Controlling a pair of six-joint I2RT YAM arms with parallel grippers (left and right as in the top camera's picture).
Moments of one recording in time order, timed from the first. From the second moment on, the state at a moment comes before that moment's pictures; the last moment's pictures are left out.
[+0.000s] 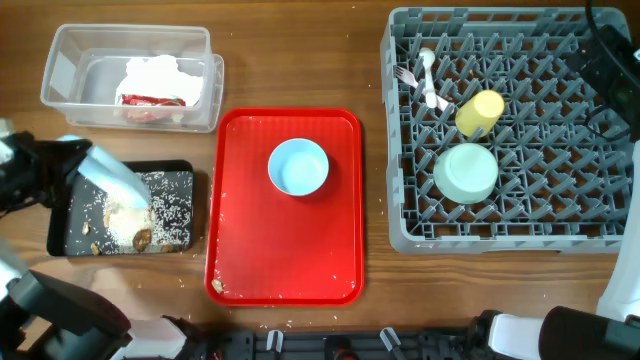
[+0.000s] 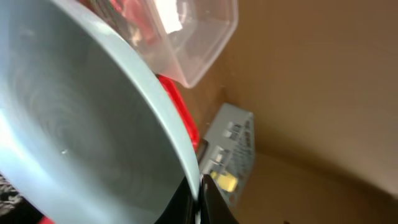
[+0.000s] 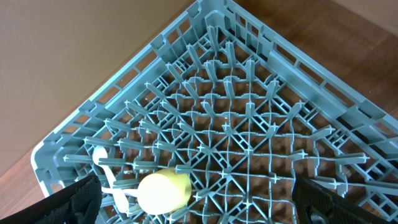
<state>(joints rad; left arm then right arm) 0.85 1.63 1.43 -1.25 1.01 -0.21 -0.32 1.52 1.70 -1.00 0.10 0.43</state>
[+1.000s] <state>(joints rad) 0.68 1.47 1.42 -1.68 1.08 0.19 -0.32 1.52 1.70 -1.00 0.10 0.43</state>
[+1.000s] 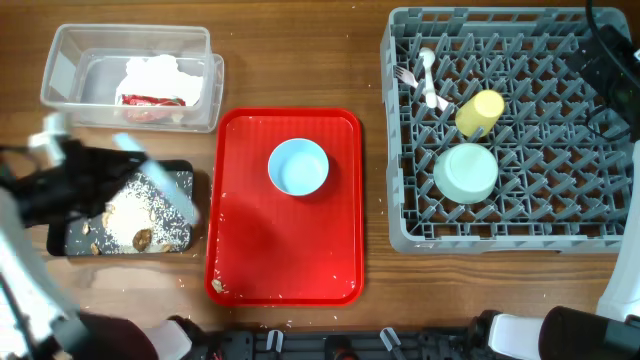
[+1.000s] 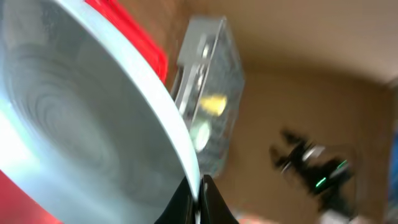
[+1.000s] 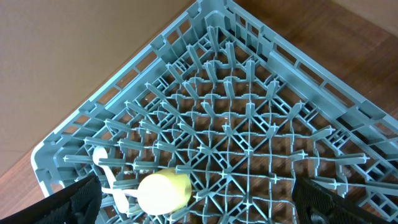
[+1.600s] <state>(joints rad) -0.56 1.37 1.06 -1.01 0.44 -0.74 -0.32 1.52 1.70 -1.00 0.10 0.43</state>
